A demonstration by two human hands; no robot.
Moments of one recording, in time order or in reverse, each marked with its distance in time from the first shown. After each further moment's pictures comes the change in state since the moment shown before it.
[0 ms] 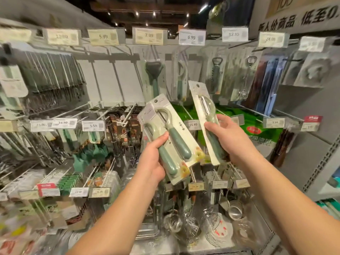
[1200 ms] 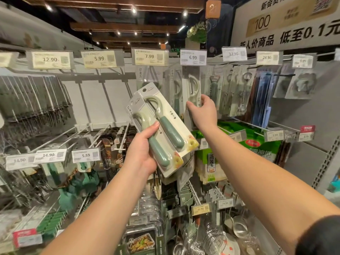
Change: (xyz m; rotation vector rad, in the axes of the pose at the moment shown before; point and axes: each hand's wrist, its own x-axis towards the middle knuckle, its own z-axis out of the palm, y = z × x) left_hand 0.036 0.097 0.014 0.010 -0.146 0.064; right_hand 0.162 -0.039 0.077 -0.193 0.409 -0.215
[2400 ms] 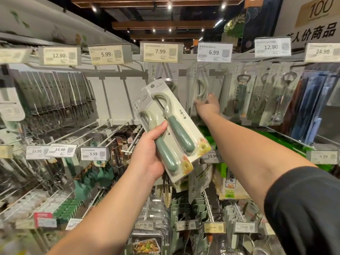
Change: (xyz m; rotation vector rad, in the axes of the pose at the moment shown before) left_hand 0.039 -0.010 0.016 -0.032 0.092 0.125; right_hand 0.127 0.035 0.095 -0.137 -0.206 0.125
